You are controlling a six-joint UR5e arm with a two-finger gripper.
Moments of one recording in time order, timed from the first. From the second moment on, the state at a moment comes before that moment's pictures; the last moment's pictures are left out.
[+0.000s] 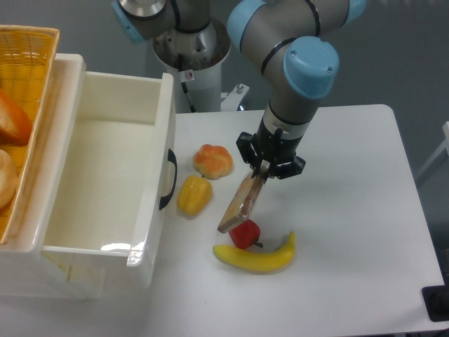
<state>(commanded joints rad) 2.61 -1.80 -1.56 -1.36 1.39 1.03</state>
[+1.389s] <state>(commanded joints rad) 2.65 -1.68 -1.50 -1.55 1.43 0.80</state>
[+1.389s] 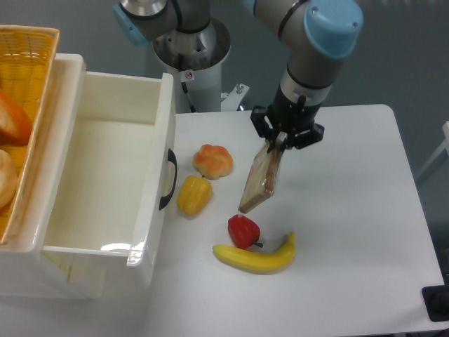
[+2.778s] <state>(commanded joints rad) 2.59 -1.41 -1.52 -1.67 1.18 0.59</state>
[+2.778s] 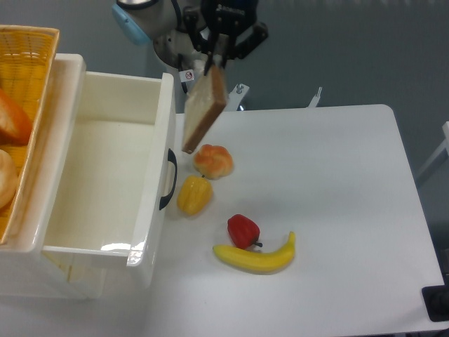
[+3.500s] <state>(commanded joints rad) 2.44 -1.48 -1.55 -1.66 1.18 0.53</state>
